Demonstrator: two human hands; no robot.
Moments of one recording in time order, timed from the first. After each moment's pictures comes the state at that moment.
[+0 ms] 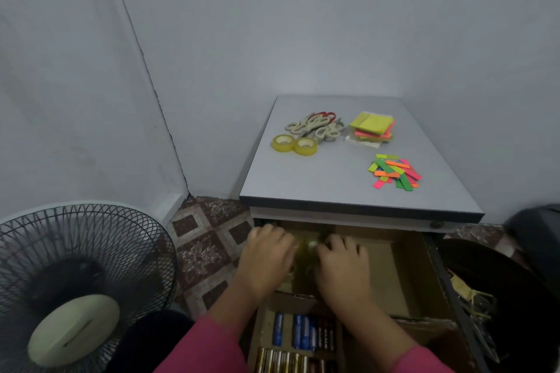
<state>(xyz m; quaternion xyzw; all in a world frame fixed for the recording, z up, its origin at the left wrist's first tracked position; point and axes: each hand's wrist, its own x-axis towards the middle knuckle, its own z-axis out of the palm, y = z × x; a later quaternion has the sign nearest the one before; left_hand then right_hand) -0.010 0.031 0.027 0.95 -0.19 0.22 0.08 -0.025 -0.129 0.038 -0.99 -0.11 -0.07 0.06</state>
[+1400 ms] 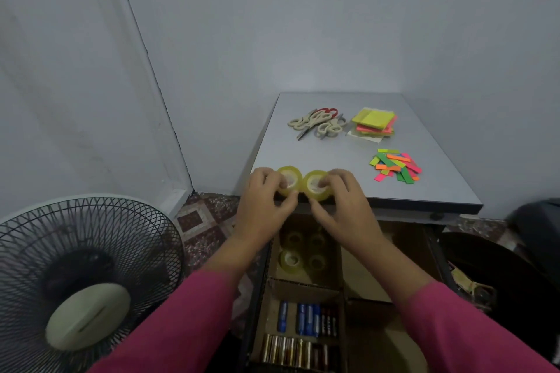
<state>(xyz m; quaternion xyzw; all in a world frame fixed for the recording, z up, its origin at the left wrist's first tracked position) 0.015 0.039 0.091 0.89 -0.12 0.31 0.33 0.019 -0.139 0.094 -0.88 -0.23 -0.26 0.32</state>
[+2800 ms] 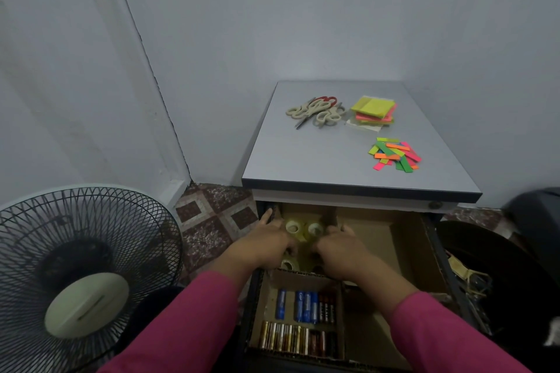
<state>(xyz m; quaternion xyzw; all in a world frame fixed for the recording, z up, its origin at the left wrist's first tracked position) 0.007 0.037 0.041 0.95 -0.25 -0.15 -0.07 0.002 -0.141 0.034 -0.95 -0.28 0.10 -0.04</state>
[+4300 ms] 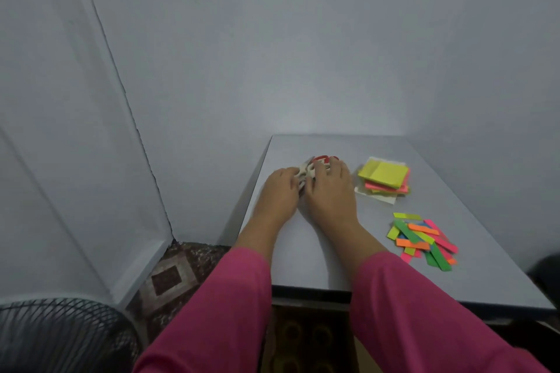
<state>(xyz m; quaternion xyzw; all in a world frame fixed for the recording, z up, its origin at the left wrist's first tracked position) 0.218 0.019 0.125 0.91 -0.05 0.15 0.37 0.218 -0.092 0.123 -0.95 -0.05 -0.24 0.19</state>
